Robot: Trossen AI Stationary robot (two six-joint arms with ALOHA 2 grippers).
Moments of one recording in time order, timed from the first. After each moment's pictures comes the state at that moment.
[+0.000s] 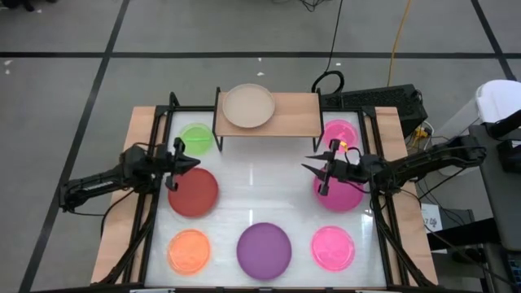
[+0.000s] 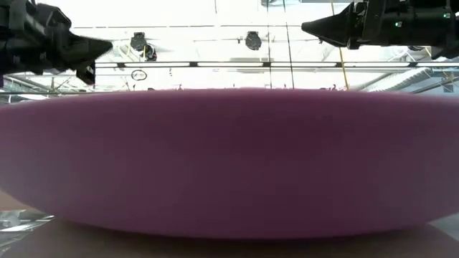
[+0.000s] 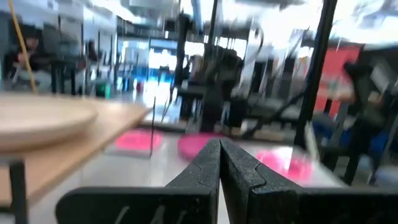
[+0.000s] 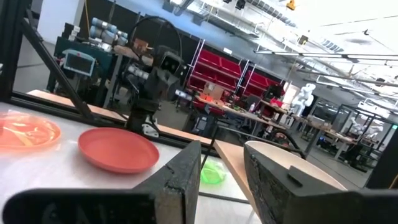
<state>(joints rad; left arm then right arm) 0.30 0.01 0.01 0.20 0.31 -0.17 0.12 0.98 0.23 0.91 0.32 -0.41</state>
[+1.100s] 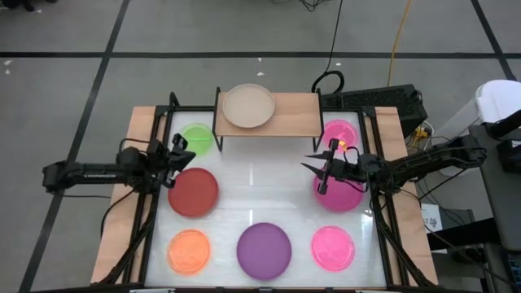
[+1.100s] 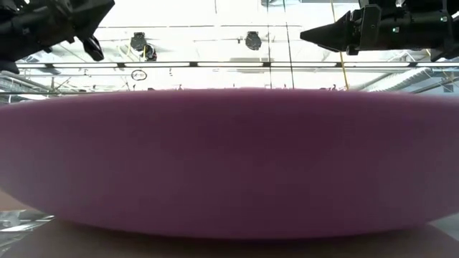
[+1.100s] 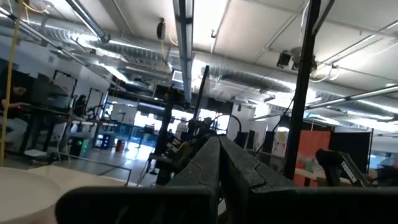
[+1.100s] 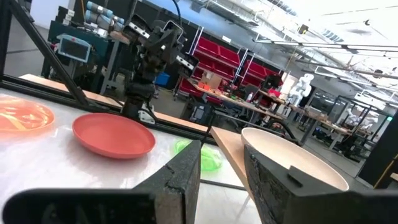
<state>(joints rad) 0.14 0.39 0.01 0.87 0.12 -0.28 0.10 0.98 0.23 0.86 0.32 -0.41</state>
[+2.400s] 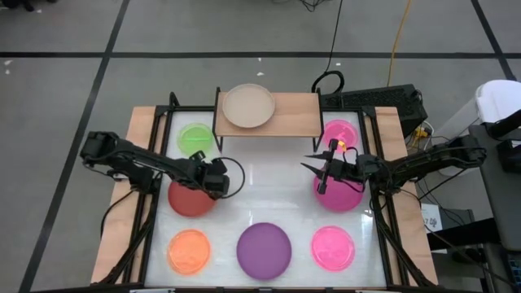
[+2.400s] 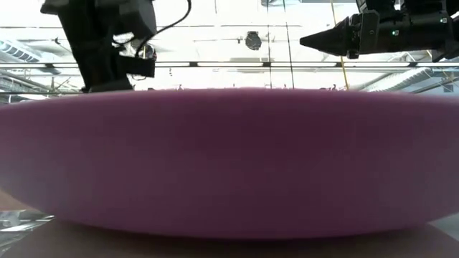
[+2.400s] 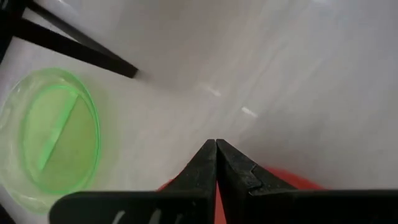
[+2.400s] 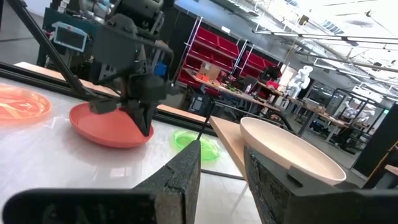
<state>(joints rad) -0.15 1.48 0.86 -0.80 -0.47 -0.60 0.10 0.98 0.23 0.82 0.34 -0.40</state>
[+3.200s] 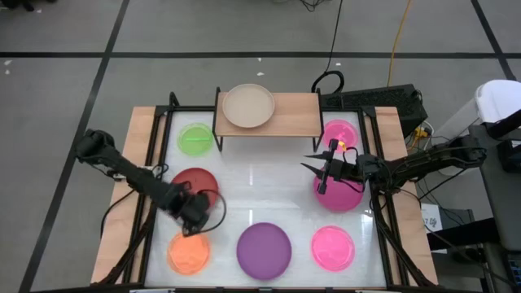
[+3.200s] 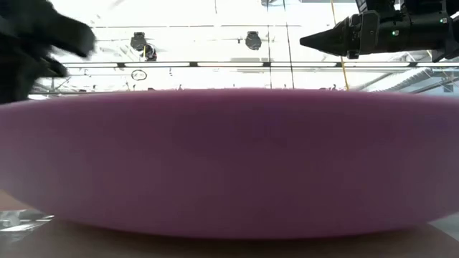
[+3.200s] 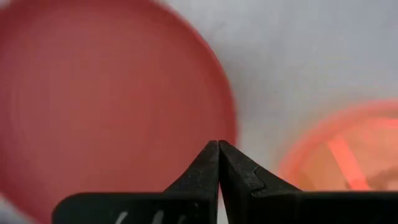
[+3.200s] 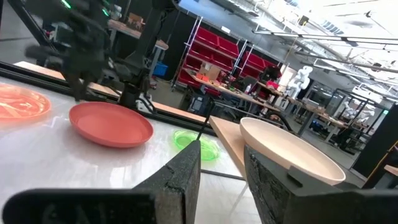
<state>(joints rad) -0.55 1.41 0.92 -1.02 -0.06 -0.83 0.10 0.98 0.23 0.82 0.34 -0.41</state>
